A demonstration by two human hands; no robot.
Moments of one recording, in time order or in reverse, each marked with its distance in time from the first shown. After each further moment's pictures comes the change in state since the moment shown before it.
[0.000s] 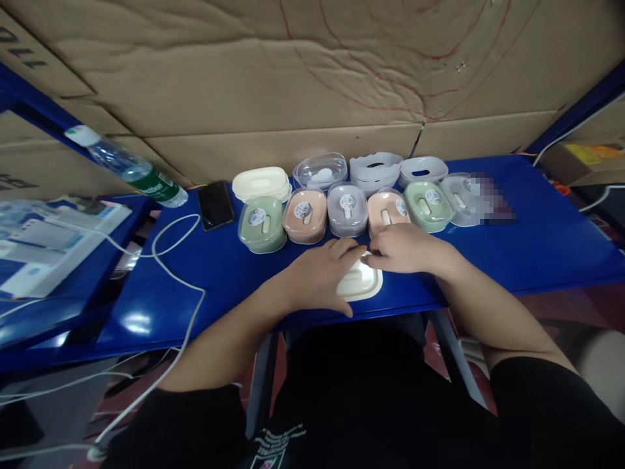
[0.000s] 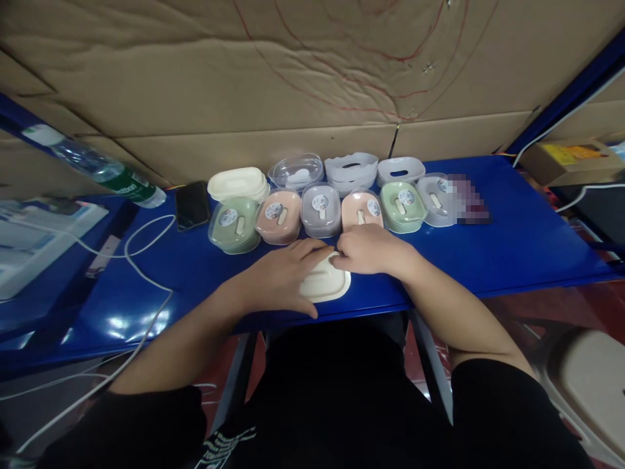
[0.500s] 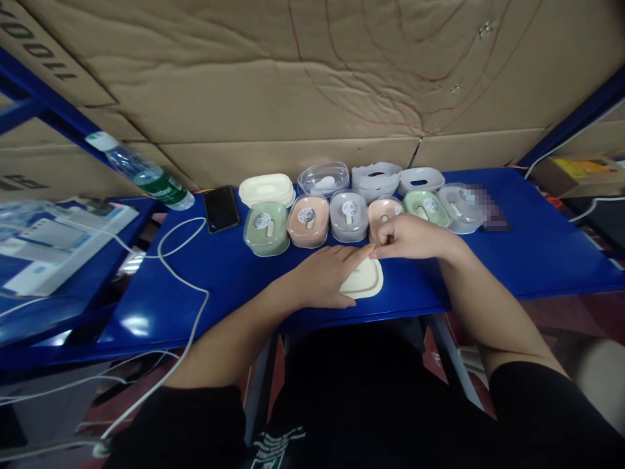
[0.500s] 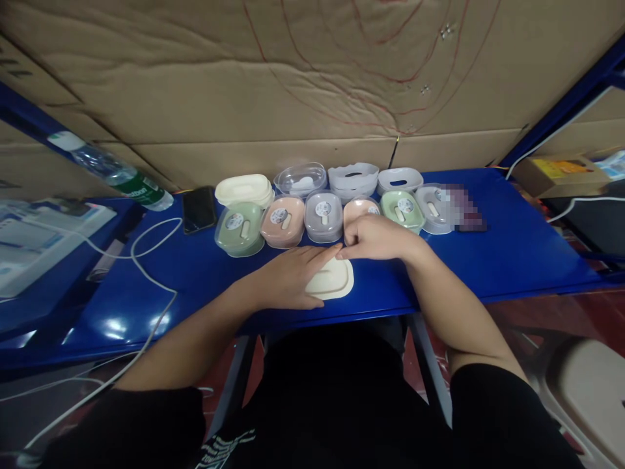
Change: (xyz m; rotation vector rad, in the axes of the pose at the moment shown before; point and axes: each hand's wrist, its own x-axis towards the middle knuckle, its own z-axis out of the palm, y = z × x) left_hand 0.005 -0.004 0.006 0.010 -0.036 0.025; right_hand -0.001 0.035 -0.010 0.433 0.135 -0.043
